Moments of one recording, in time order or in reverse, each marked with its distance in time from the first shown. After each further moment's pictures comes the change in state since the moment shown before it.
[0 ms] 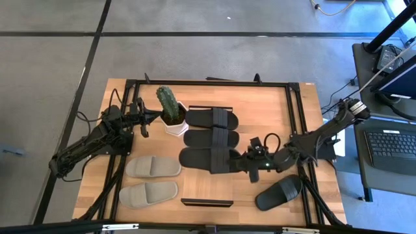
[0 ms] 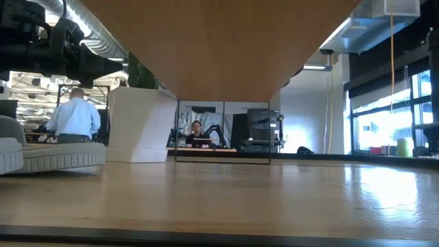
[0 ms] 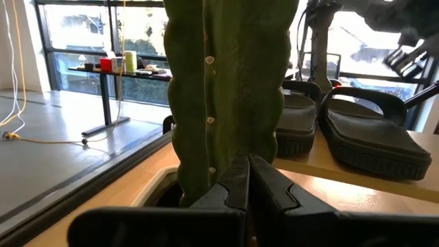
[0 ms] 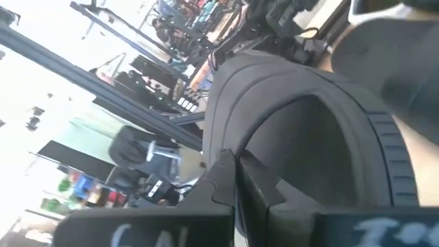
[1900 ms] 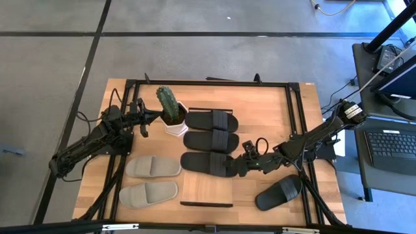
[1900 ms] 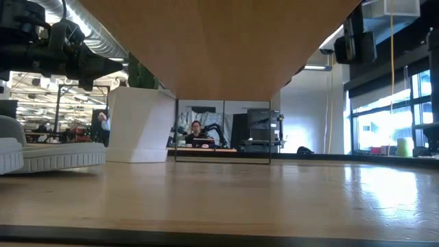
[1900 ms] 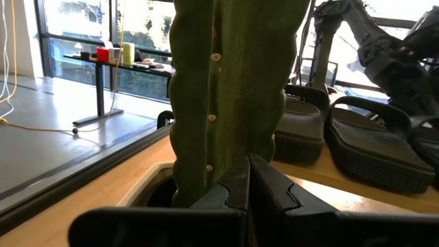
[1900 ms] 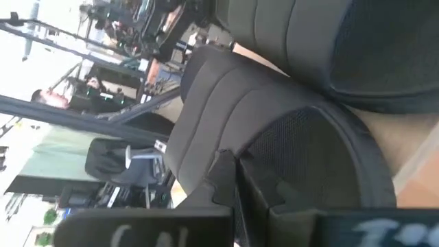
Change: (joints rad) left arm 0.000 0.000 0.000 0.000 0.004 -0.078; right arm -0.046 0.107 -0.127 0.018 -0.054 0.301
